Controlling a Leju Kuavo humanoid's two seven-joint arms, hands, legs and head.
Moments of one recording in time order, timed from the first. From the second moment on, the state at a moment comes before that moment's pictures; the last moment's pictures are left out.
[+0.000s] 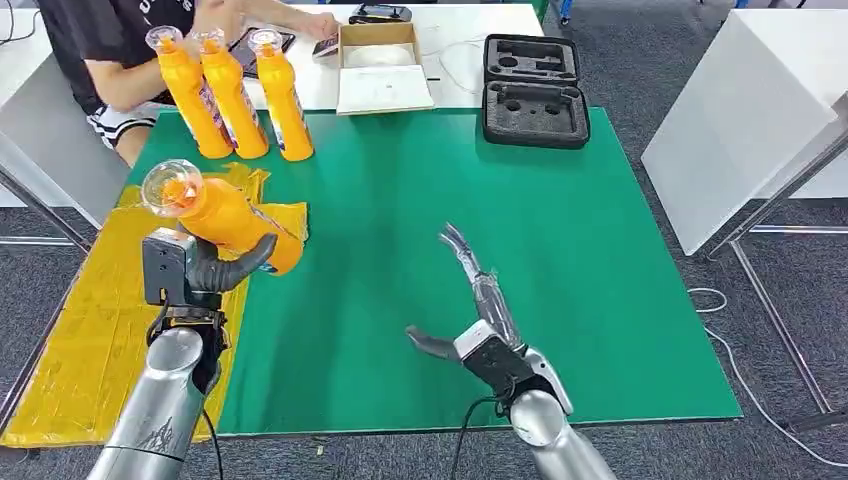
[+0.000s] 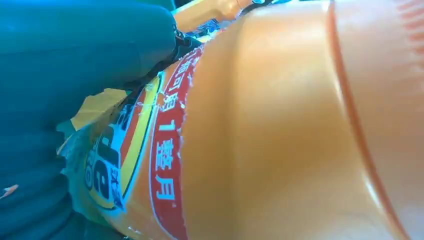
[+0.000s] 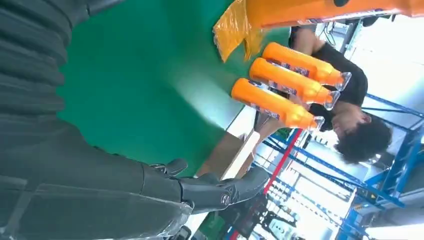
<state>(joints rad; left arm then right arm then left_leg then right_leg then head) -0.41 -0.04 -0.18 -1.18 -0.10 0.24 -0.34 -0.08 0.02 0.40 -1.54 0.31 -0.12 -0.32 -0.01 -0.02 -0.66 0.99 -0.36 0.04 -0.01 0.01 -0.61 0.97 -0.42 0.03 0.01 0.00</state>
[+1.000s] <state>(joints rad) -0.60 0.03 -0.40 -0.53 -1.57 0.48 0.23 -0.08 0.00 0.32 -1.54 0.13 0.06 -0.26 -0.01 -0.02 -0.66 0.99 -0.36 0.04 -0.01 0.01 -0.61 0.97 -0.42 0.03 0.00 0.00</state>
